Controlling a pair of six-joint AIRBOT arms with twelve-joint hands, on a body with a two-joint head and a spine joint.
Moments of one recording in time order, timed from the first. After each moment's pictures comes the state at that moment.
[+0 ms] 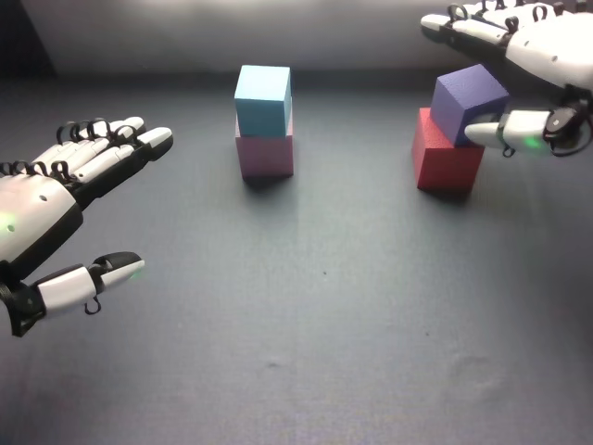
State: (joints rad) left arm 1.06 -0.98 1.11 -0.23 -1.26 0.63; right arm -0.47 -1.11 1.29 0.38 0.52 -1.18
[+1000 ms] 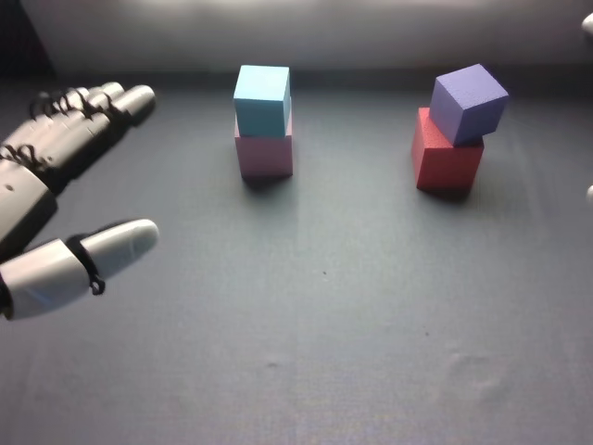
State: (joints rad) left arm 1.10 -0.94 1.05 -0.24 -1.45 0.64; right arm -1.02 -0.73 0.79 0.34 1.40 -1.17
